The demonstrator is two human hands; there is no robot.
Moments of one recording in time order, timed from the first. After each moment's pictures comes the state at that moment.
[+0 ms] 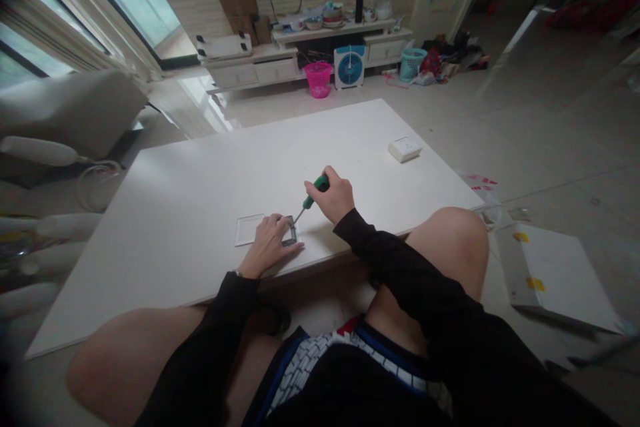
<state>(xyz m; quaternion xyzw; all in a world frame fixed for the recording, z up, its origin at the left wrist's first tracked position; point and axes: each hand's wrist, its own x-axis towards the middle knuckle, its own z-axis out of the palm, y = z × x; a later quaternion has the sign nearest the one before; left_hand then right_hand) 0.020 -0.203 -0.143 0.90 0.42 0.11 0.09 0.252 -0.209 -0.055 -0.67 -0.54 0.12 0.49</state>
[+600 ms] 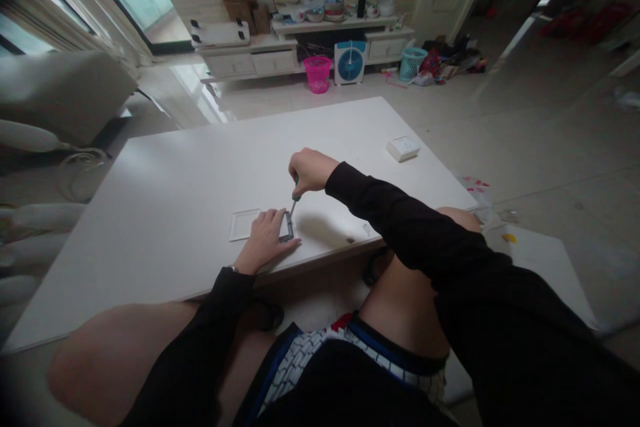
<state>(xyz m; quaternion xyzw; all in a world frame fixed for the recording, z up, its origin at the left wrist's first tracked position) 0.025 -0.203 -0.144 0.89 0.44 0.09 0.07 0.255 -0.145 0.011 -0.51 -0.82 0.21 0.18</state>
